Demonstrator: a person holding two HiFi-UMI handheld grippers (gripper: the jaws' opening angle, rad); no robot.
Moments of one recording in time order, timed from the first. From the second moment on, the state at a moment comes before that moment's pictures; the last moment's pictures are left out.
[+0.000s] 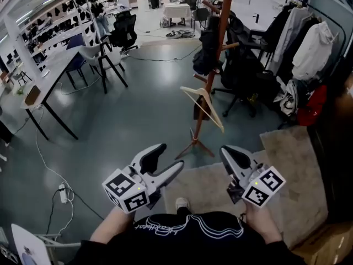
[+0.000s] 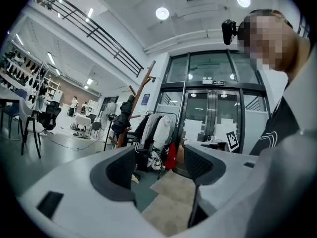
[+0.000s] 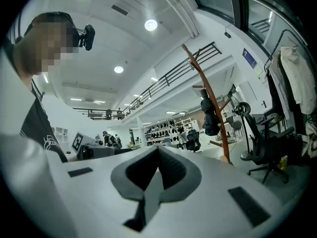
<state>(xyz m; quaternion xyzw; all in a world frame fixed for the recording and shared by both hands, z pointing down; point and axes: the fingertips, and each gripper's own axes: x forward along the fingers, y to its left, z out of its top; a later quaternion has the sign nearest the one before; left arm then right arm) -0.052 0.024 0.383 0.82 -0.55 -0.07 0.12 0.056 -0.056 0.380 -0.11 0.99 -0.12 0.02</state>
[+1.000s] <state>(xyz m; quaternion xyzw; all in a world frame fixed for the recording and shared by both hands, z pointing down) -0.120 -0.169 0.371 0.85 -0.51 -0.06 0.09 0.010 -0.195 0.370 -0.16 0.98 -0.11 0.03</state>
